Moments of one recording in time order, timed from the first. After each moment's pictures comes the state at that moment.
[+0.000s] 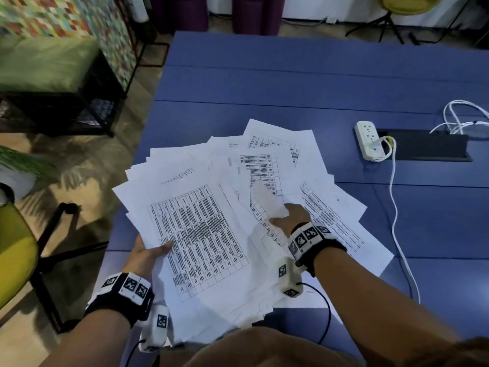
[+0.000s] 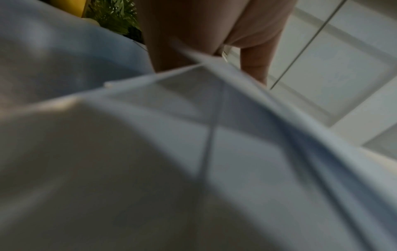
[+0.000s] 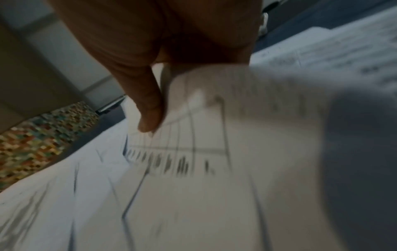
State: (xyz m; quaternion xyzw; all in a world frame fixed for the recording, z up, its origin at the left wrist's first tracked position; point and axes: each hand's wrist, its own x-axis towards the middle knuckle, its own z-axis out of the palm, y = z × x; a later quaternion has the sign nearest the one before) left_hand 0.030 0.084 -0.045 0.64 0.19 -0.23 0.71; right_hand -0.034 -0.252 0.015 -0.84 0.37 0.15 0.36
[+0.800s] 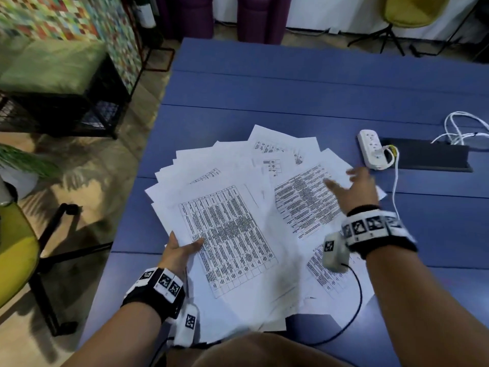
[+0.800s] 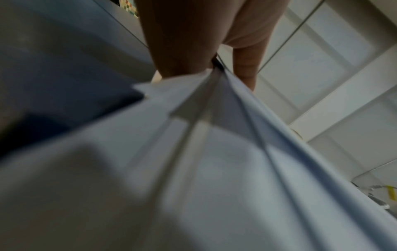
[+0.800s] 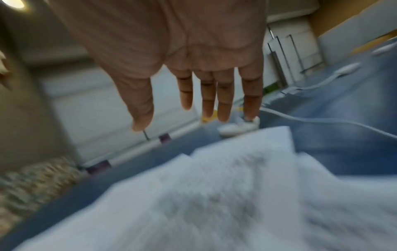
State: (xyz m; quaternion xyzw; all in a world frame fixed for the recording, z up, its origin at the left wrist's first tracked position) left_hand 0.020 0.032 -0.056 0.55 0.17 -0.27 0.77; right_hand -0.040 -0.331 0.090 -0.84 0.43 -0.10 0.30
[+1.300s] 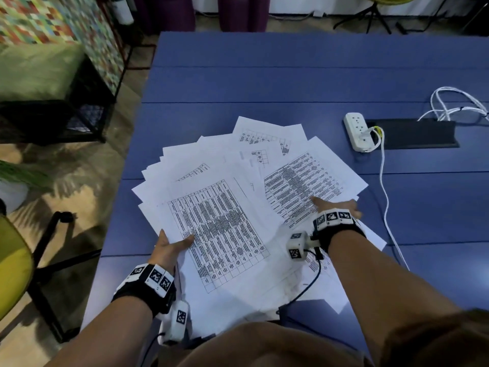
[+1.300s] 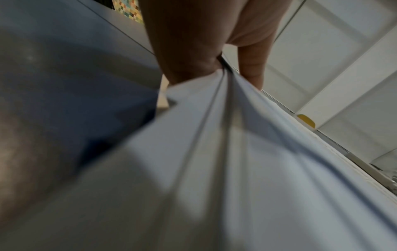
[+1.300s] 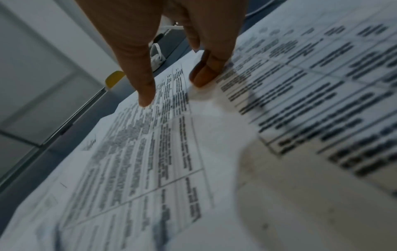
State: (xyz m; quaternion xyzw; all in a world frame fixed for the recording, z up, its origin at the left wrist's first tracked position) left_hand 0.033 0.037 -0.076 0.63 0.17 -0.28 0.70; right_hand -0.060 -0.333 0.004 -0.64 0.69 -0.01 0.32
